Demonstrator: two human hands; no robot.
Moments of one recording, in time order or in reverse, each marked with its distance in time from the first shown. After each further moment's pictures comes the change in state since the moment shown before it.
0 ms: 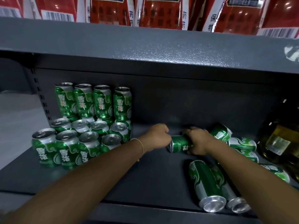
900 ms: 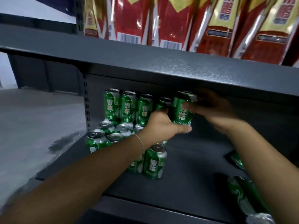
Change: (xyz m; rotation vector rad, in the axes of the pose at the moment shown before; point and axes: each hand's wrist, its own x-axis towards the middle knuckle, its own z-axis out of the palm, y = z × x) left_hand -0.070 -0.039 -0.131 -0.243 0.325 0.165; right_hand -0.012 -0.158 -0.149 1.281 0.468 -0.177
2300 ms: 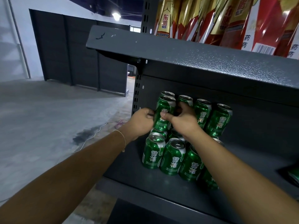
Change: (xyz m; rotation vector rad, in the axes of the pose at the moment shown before) left_hand -0.013 -0.132 -0.197 -0.170 0.048 -0.219; right_hand 0.044 0.005 0.260 -0.218 0.033 0.228
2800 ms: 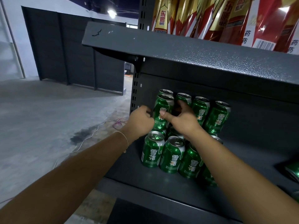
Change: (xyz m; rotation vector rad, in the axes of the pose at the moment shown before) left_hand 0.001 -0.004 0.003 0.236 0.139 0.068; right_hand -0.009 0.001 -0.007 -0.030 -0.003 -0.061
